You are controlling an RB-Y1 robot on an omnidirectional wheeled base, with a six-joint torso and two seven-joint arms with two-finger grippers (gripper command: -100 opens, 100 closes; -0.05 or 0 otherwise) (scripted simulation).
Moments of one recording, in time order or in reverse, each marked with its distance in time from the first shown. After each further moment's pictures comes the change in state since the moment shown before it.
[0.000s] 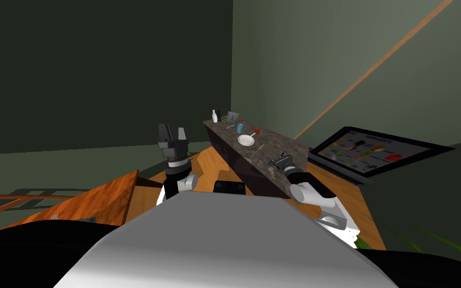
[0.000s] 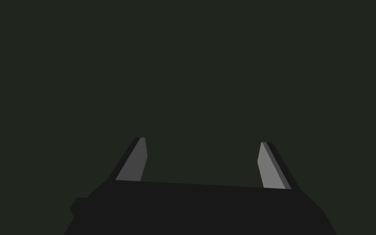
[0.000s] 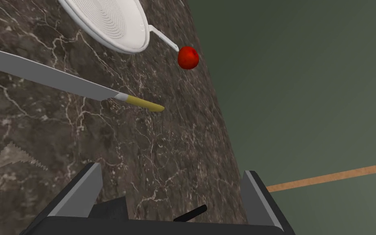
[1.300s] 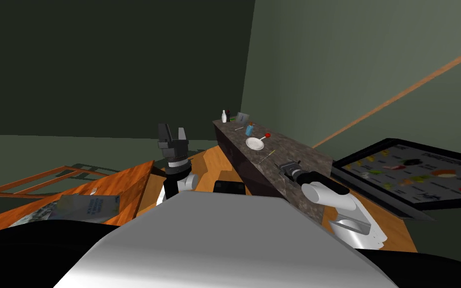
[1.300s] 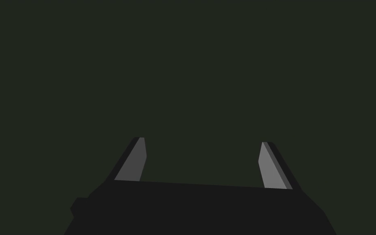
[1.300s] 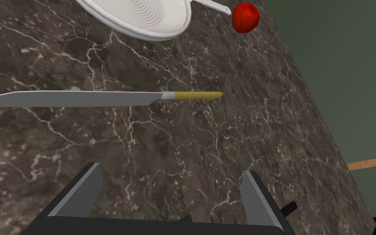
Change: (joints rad) left arm 0.000 0.000 0.000 0.000 0.000 0.000 0.000; right arm -0.003 -0.081 -0.129 0.034 -0.114 0.323 -0.351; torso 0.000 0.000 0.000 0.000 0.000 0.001
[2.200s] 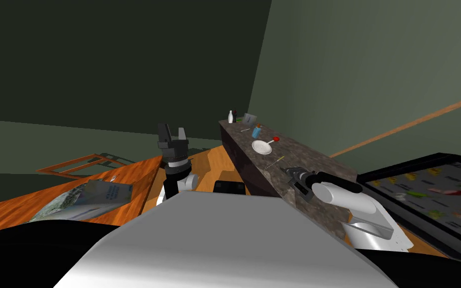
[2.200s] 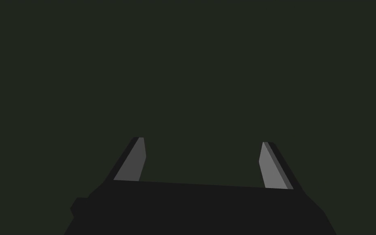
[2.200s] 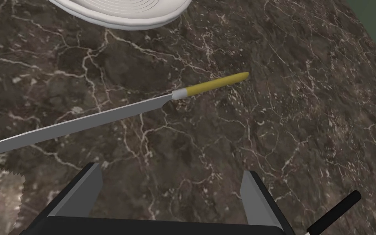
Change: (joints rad) left arm 0.000 0.000 0.000 0.000 0.000 0.000 0.000; right arm -0.009 -0.050 -0.105 0.049 -0.083 0.219 -0.249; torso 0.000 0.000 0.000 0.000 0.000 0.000
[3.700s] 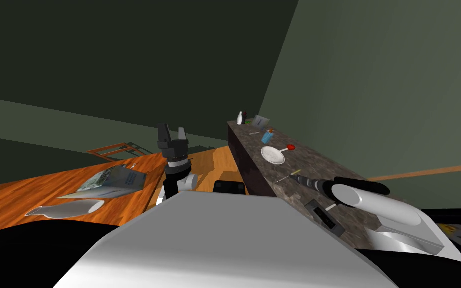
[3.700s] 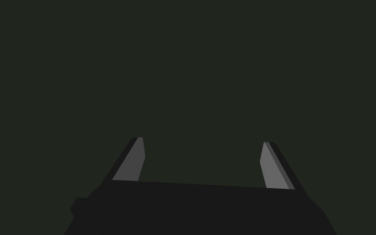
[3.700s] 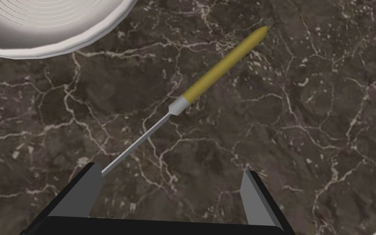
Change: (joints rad) left arm 0.000 0.000 0.000 0.000 0.000 0.000 0.000; right arm -0.010 -0.050 -0.168 0.105 -0.118 0.345 -0.401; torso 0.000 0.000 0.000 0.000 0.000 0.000
